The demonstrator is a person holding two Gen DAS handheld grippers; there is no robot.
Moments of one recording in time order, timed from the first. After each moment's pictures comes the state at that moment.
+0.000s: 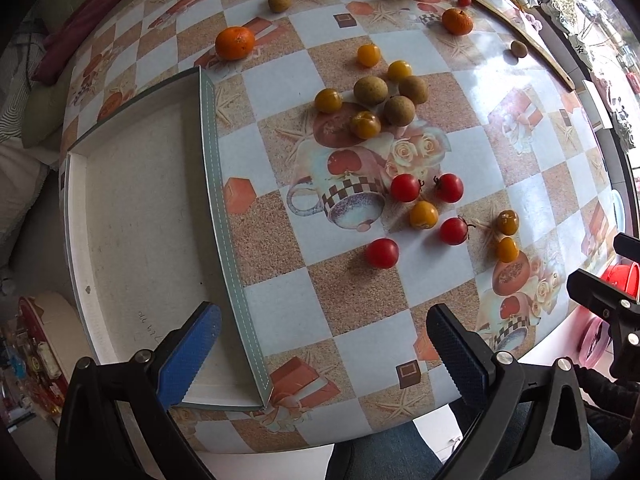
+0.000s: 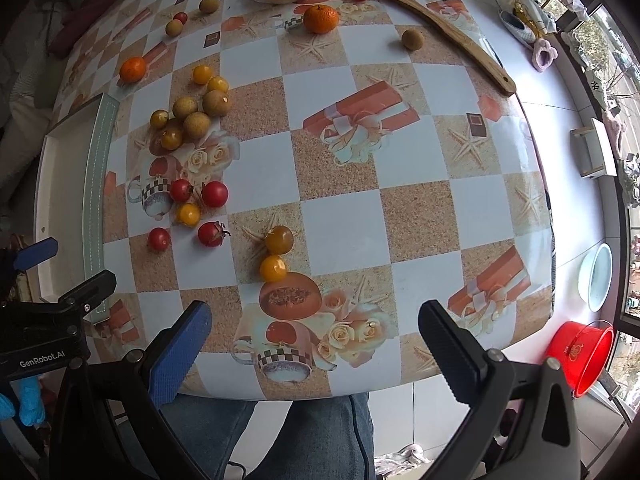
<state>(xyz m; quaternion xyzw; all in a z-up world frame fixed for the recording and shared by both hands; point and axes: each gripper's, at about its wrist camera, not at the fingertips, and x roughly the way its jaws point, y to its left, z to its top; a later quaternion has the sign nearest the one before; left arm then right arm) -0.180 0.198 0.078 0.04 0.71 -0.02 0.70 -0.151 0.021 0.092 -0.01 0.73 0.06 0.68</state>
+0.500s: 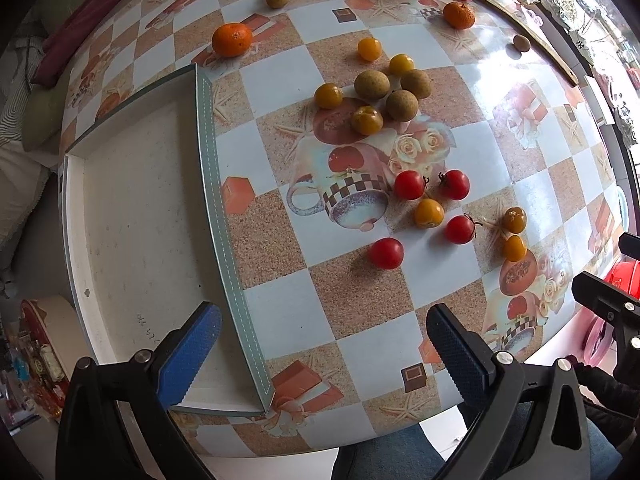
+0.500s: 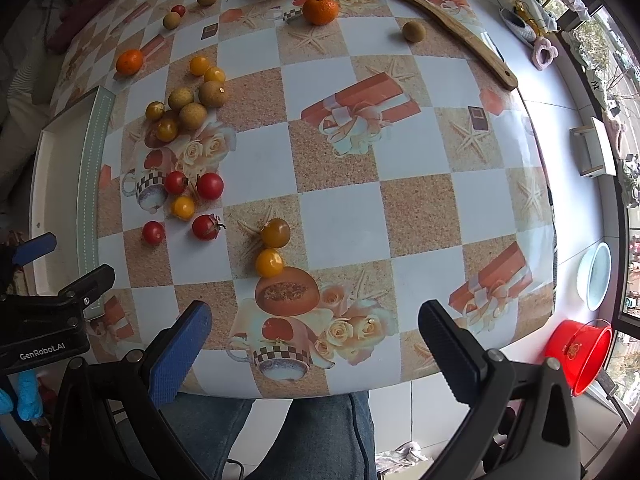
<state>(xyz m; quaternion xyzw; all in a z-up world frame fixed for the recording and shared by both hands) -0.178 0.201 0.068 0.05 0.71 -0.02 0.70 -0.153 0.020 0.085 -0.01 0.73 0.05 0.68</state>
